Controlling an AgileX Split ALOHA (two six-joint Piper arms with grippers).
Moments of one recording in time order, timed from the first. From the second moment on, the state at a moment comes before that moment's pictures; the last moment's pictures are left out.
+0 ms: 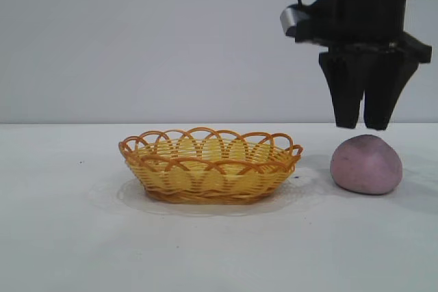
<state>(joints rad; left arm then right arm) 0.01 -0.02 -0.48 -0.01 1.12 0.00 0.38 2.09 -1.48 0.14 1.20 -0.20</state>
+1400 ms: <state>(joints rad) 0.01 -0.02 -0.48 -0.01 1.12 0.00 0.69 2.00 -1.50 0.25 0.95 -0.21</state>
